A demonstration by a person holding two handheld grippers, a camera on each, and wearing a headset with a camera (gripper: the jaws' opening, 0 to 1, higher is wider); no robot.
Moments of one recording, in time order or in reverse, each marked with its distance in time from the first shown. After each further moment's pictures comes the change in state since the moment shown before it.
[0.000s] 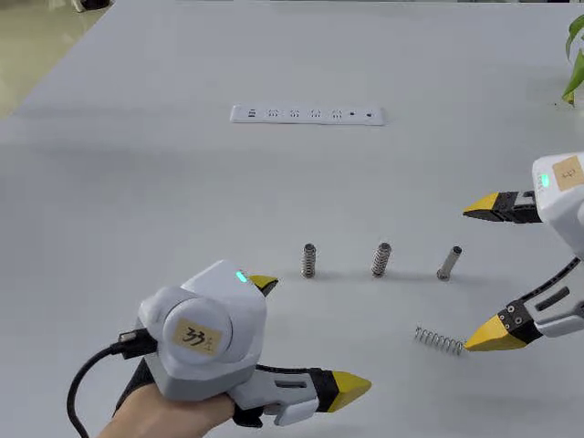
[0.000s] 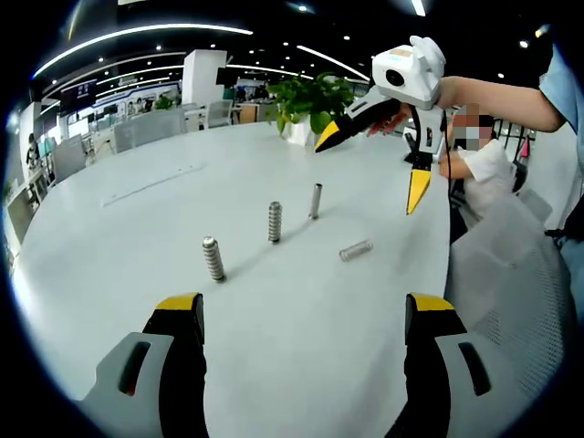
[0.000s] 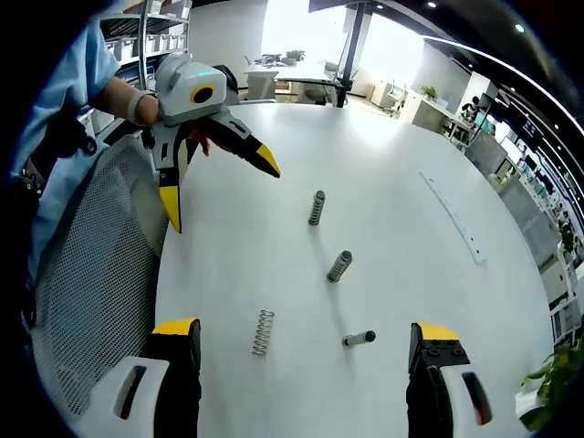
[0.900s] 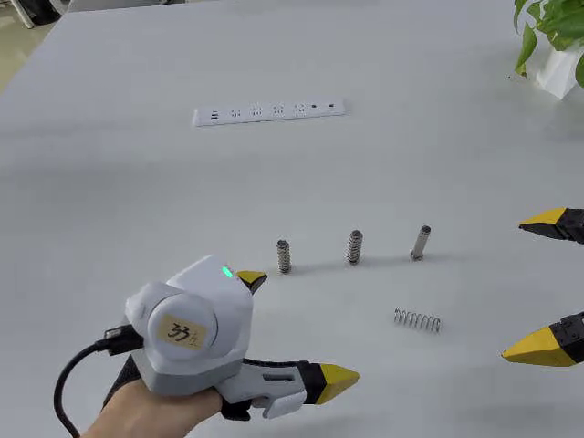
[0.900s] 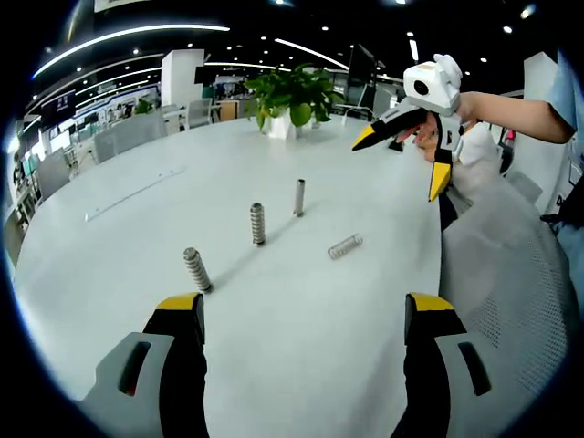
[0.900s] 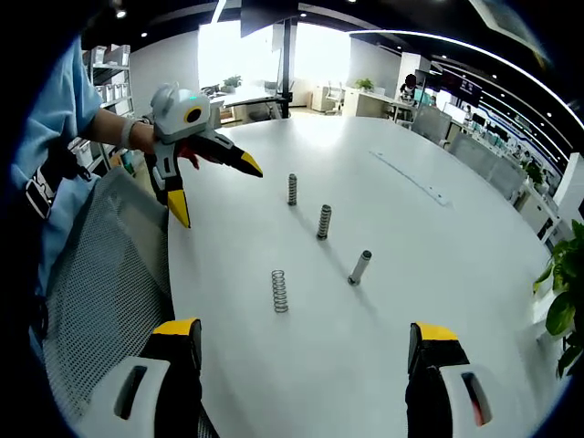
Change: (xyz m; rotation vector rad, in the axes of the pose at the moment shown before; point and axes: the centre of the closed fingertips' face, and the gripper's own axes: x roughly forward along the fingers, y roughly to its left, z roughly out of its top) left arm 0.010 -0.012 0.002 0.079 0.039 -0.073; right arm -0.039 0.028 -0.051 0.268 -0.092 -0.115
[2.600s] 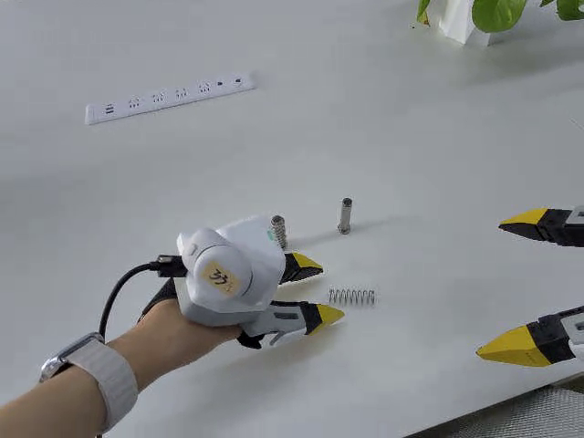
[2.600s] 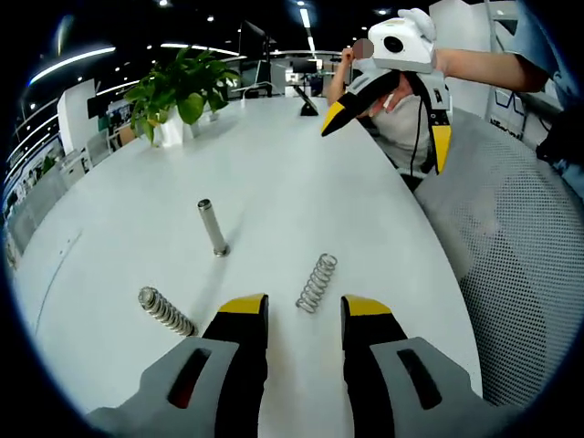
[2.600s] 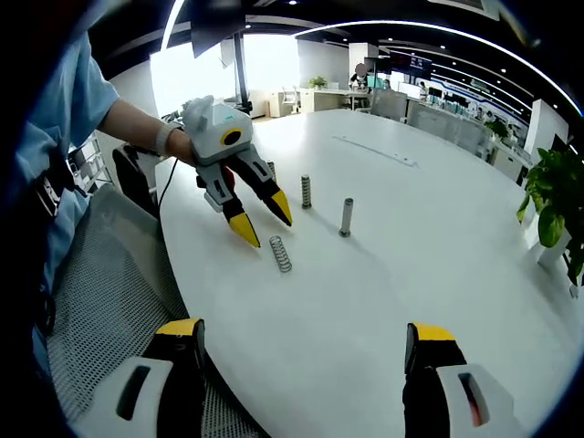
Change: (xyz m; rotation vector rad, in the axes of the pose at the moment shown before) left arm 0.110 -0.037 0.014 0.344 0.095 -0.370; right arm -0.018 0.014 -0.048 0.218 -0.035 -0.079
